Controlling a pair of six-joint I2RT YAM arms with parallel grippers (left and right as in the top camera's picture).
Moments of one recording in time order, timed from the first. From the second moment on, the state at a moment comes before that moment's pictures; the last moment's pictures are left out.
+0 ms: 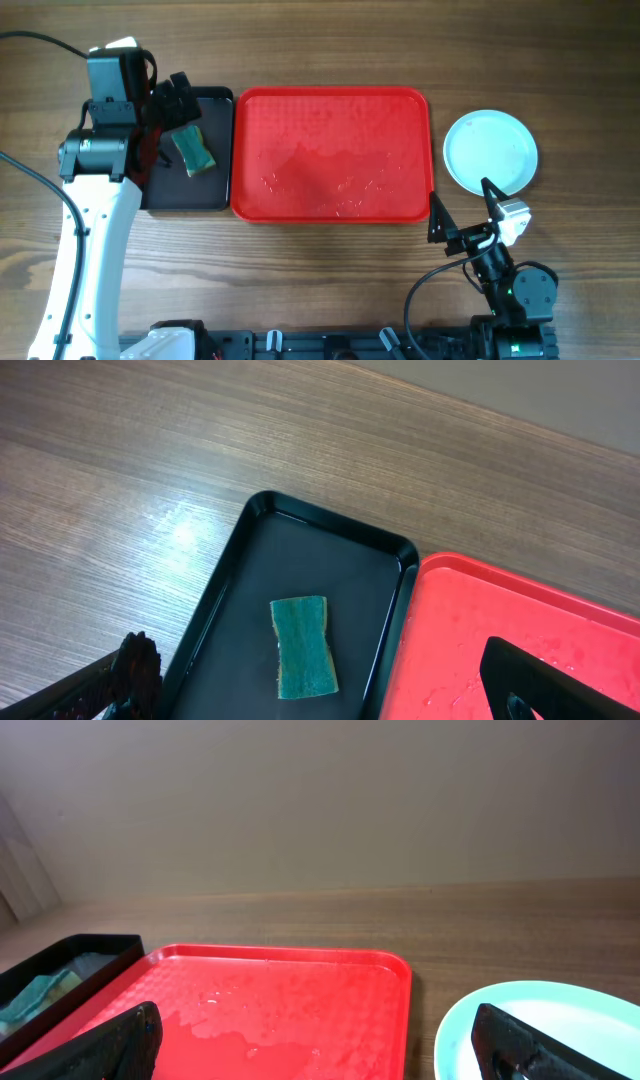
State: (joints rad) left arm 0.00 1.35 1.29 -0.74 -0.19 -0.29; right arm 0.03 0.02 0.01 0.02 -0.26 0.17
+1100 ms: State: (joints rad) left arm -0.01 0.50 1.15 -0.78 -0.24 -0.28; right arm 0.03 0.02 0.01 0.02 -0.26 0.17
